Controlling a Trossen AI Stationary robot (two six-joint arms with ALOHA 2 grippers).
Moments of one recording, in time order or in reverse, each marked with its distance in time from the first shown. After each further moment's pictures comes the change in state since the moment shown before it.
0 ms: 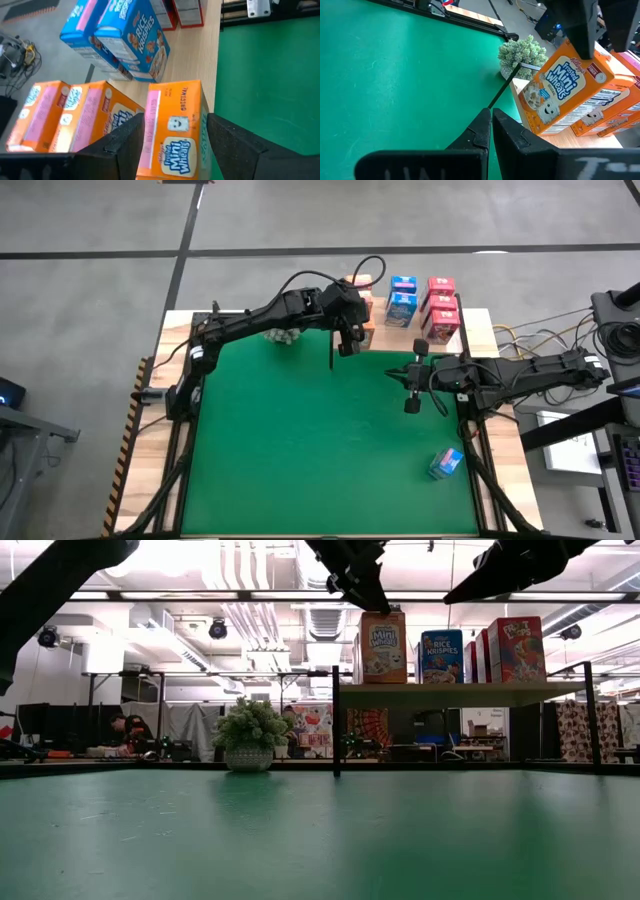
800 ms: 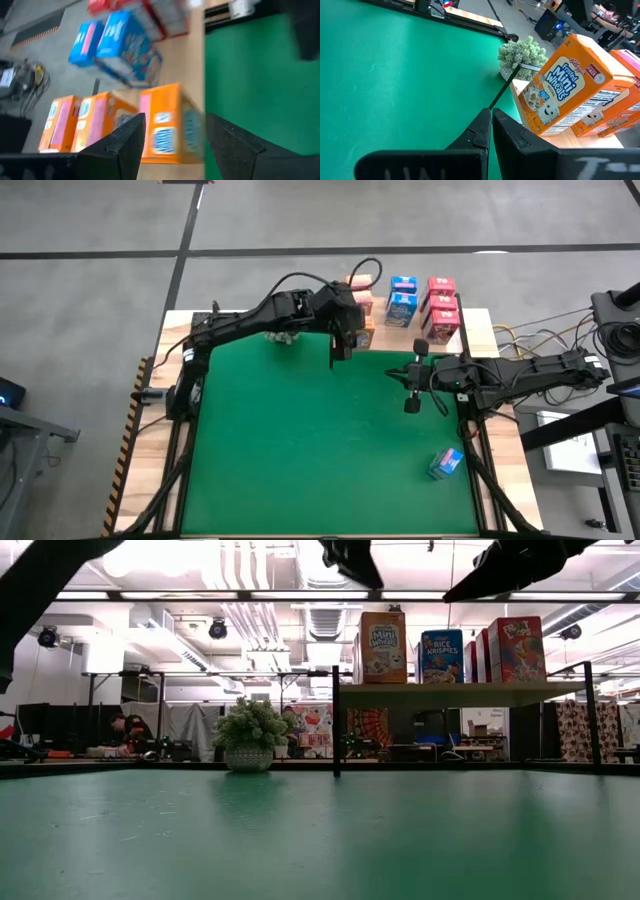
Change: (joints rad) left arm -0.053 -0.060 0.011 -0.051 -0.018 0.093; right arm 0.000 0.000 0.000 0.006 0.000 0.009
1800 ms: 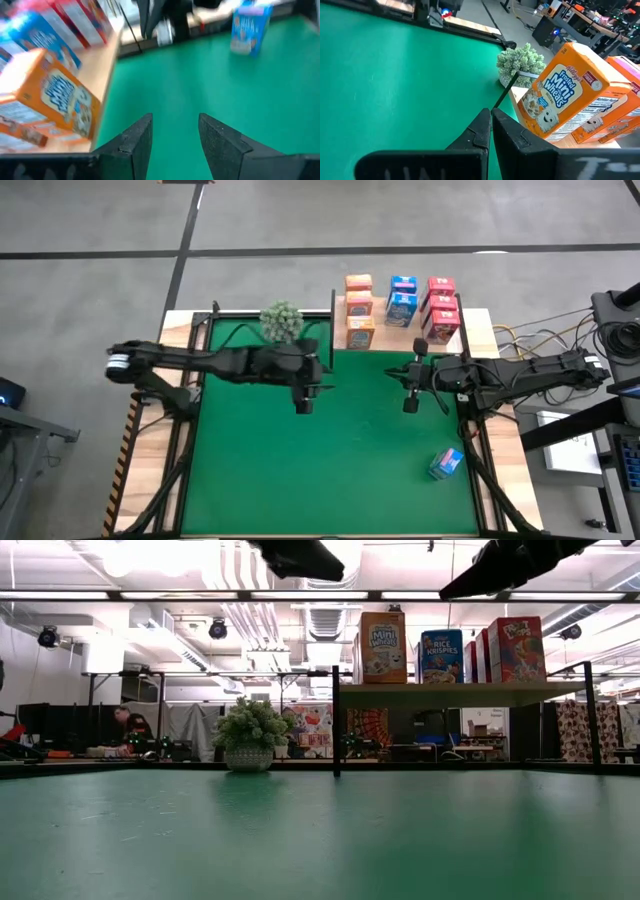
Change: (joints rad) left arm -0.209 -0.557 -1.048 0.651 0.068 -0.168; right arm -0.001 0.001 -0.017 0.063 0.000 -0.002
